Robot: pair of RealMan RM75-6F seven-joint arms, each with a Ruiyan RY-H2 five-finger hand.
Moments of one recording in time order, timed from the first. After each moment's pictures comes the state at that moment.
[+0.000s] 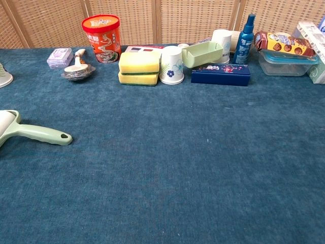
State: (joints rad) left arm -0.11 -1.09 0.04 -1.52 1.64 1.51 -0.07; right arm 0.05 -1.14 0.12 -1.76 -1.40 1.53 -0.15
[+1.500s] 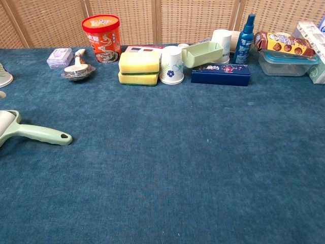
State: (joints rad) left arm -0.37 -1.20 0.00 -1.42 1.42 0.96 -0.10; right arm 0.05 -1.11 0.13 -1.77 -1.35 1.50 -0.11
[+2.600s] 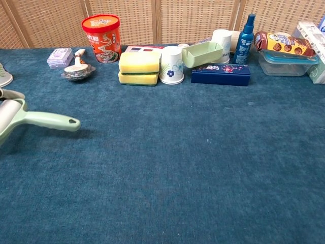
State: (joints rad) left arm -0.40 -1.25 -0.02 -1.44 1.37 0.96 -0.12; right arm 0.06 -1.11 0.11 -1.76 -1.38 1.47 -0.10
